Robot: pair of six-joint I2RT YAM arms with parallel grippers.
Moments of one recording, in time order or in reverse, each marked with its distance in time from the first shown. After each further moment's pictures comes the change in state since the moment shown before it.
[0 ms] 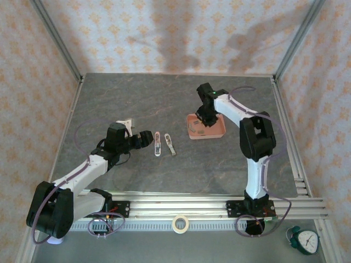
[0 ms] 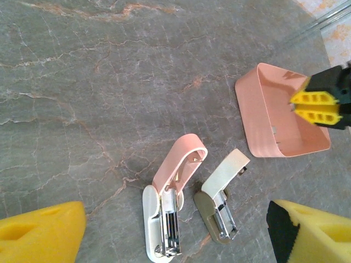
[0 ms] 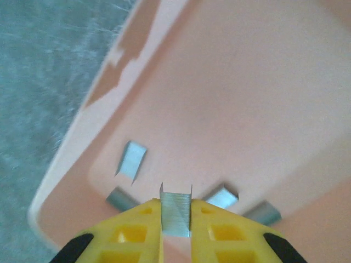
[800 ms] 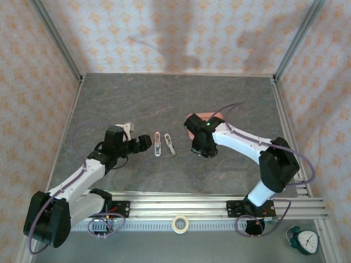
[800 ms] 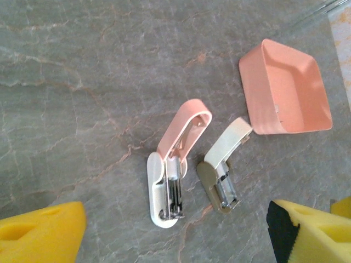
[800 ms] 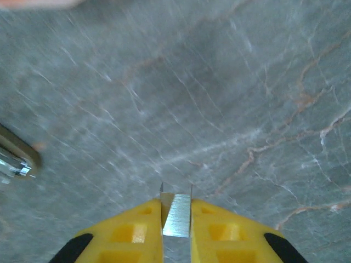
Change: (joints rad) left arm 0.000 -0.091 -0.024 -0.130 0.019 0.004; right arm 0.351 -0.396 -0.452 -0.094 0.061 -0.148
